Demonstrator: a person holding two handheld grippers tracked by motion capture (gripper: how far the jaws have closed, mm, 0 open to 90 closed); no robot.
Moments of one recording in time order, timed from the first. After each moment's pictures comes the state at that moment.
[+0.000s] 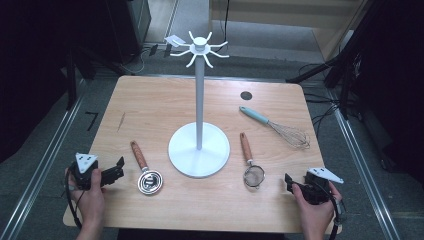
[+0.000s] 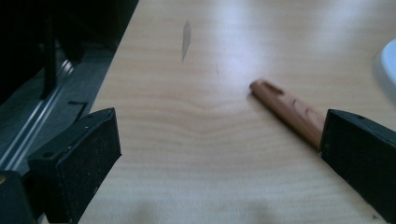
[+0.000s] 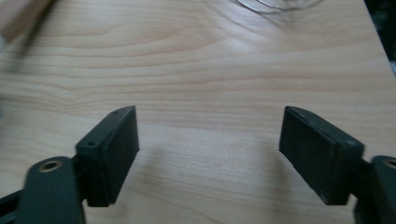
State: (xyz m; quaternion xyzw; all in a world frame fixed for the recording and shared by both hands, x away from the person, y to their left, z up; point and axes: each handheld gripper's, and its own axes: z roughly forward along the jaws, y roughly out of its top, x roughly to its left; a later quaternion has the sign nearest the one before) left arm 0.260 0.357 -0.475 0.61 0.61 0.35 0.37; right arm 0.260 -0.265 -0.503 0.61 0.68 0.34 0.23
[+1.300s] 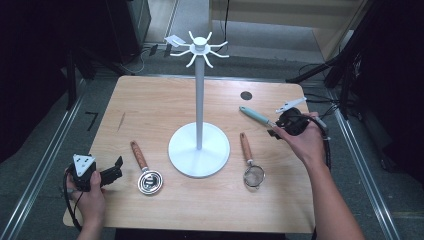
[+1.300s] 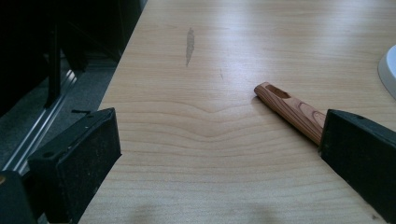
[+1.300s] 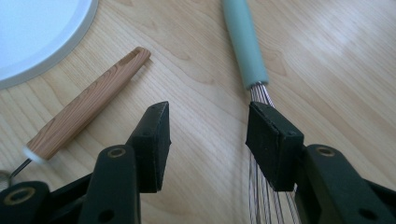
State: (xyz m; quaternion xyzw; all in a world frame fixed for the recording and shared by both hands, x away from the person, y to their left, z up) left arm 0.258 0.356 -0.482 0.60 0.60 0.36 0.37; right arm 0.433 -0.215 -0.412 0.36 0.89 0.25 0.15
